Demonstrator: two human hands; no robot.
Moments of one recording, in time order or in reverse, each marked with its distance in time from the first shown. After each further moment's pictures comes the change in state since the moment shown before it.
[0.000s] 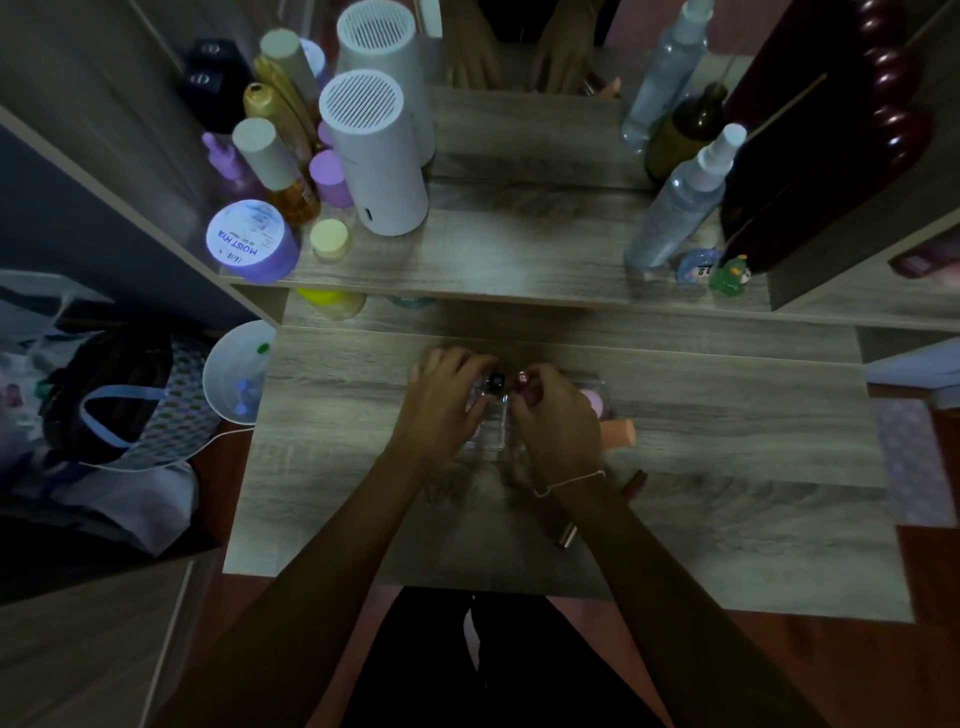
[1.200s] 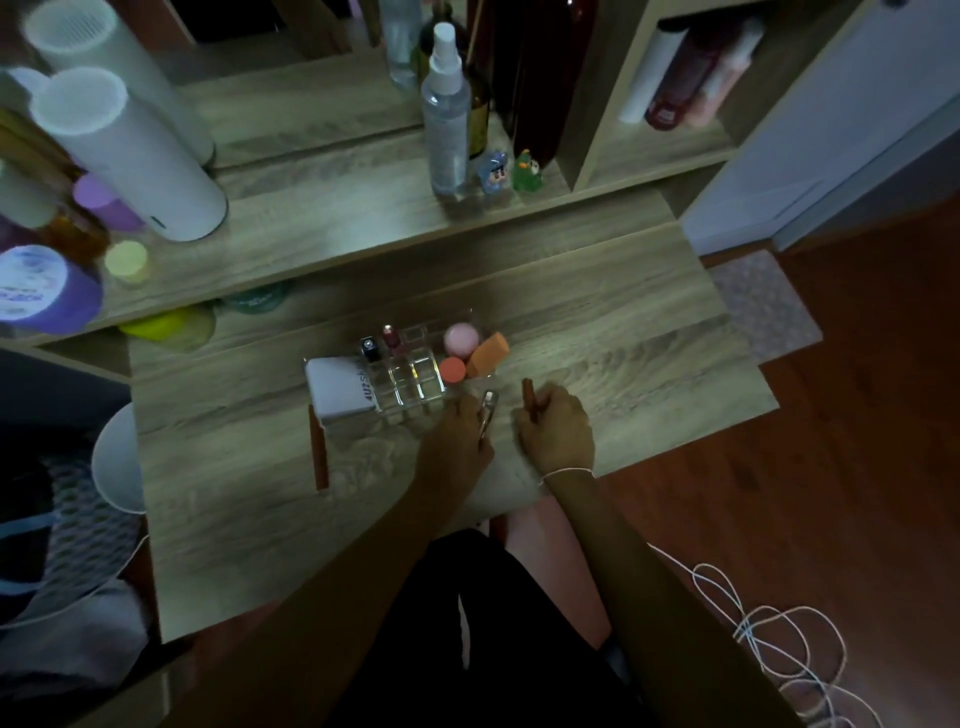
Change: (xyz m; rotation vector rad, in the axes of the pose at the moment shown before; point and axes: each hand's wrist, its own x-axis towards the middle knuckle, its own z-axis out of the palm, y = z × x) left_hand -0.070 0.094 0.081 -0.084 -0.430 -0.010; right_hand -0.096 0.113 -0.022 0.097 0.157 0.518
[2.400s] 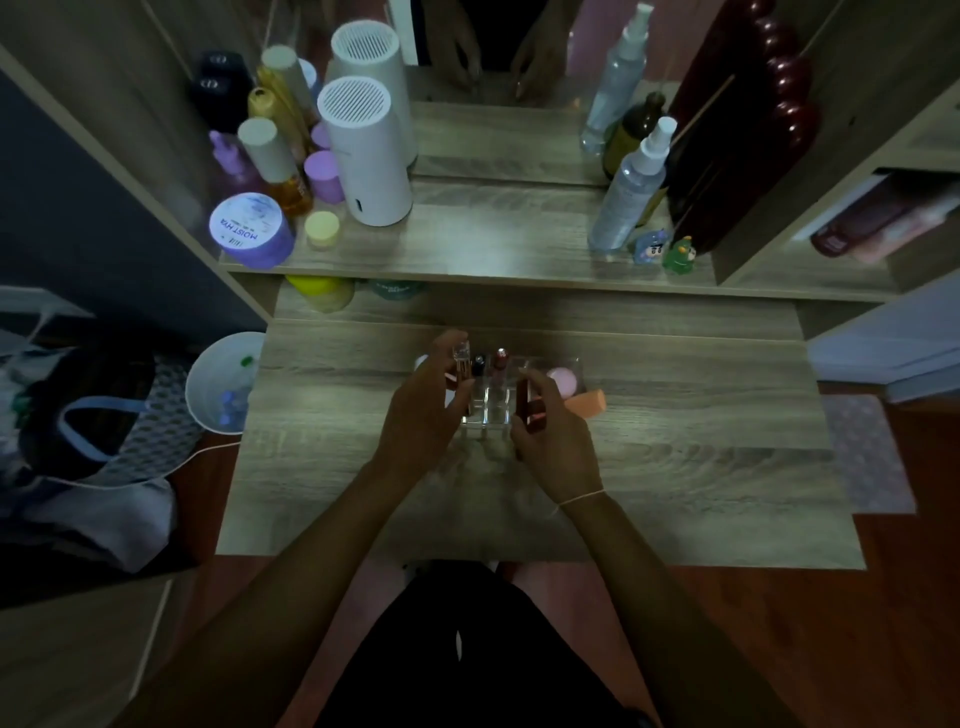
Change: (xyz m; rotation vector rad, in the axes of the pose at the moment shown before) left_hand -0.009 -0.067 -0.098 -0.333 0.543 -0.037; right_hand 0.000 -0.082 0.027 0.114 -0.264 -0.615
